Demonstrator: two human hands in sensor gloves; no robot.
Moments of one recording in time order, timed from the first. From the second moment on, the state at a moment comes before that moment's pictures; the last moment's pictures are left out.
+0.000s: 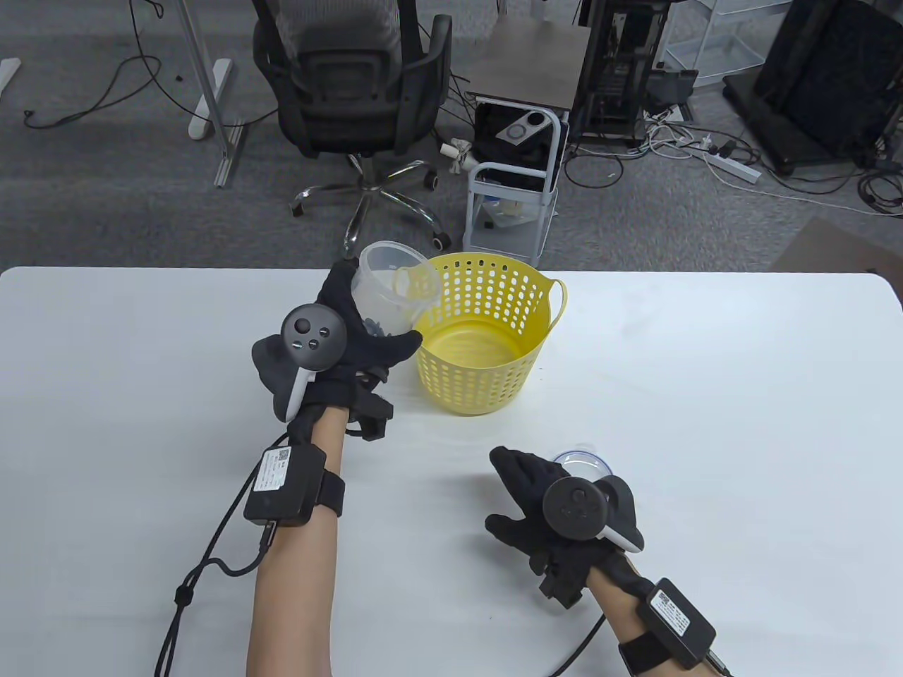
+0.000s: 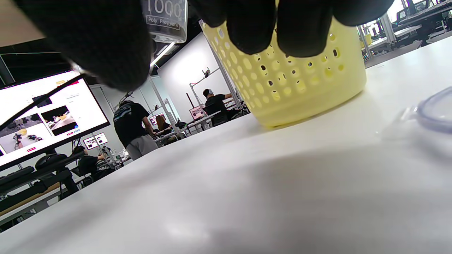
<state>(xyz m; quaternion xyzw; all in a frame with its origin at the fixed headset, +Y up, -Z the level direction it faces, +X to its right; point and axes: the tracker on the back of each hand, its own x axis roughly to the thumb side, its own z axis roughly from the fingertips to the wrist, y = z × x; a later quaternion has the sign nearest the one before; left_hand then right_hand) -0.184 -0.608 -0.411 0.16 0.05 0.28 0.94 0.127 -0.746 -0.286 0.24 -0.01 0.94 0.26</state>
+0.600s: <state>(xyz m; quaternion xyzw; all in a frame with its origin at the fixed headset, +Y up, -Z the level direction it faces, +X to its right) -0.155 -0.587 -0.417 0.21 0.04 0.05 0.98 0.125 -0.746 -0.286 0.24 0.00 0.94 0.25</state>
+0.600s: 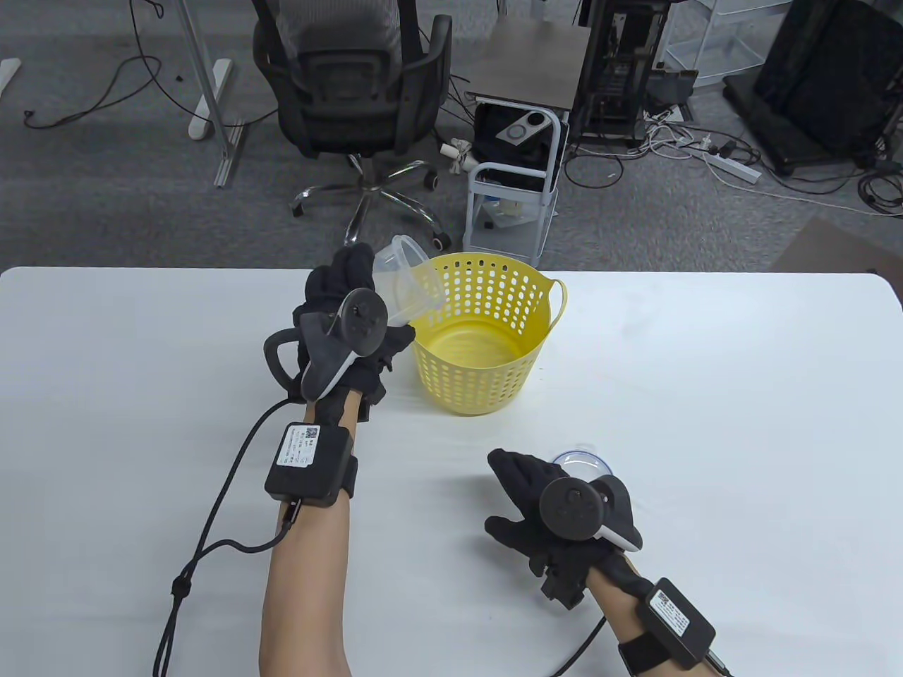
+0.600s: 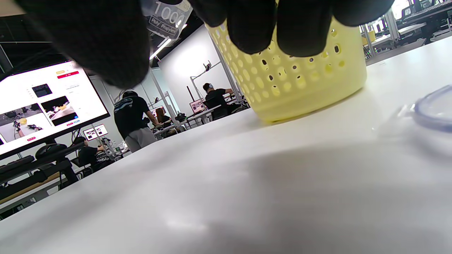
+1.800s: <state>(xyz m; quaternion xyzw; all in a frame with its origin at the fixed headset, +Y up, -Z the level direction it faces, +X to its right) -0.123 -0.582 -0.410 0.23 0.00 -0.15 0.96 0.123 -0.746 -0.286 0.24 0.01 0.94 0.24</state>
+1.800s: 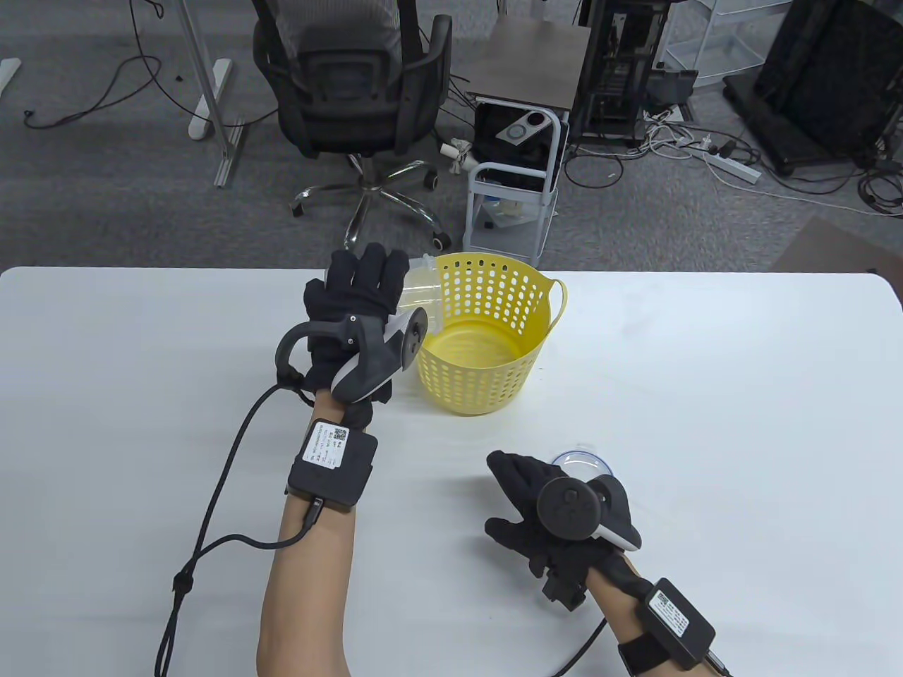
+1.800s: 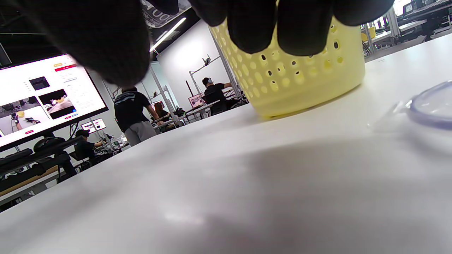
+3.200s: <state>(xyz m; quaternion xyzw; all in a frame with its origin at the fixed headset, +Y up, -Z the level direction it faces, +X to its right) -0.112 -0.585 -0.405 0.24 -0.02 -0.21 0.95 0.121 -0.746 -0.286 0.24 0.02 0.94 0.23</state>
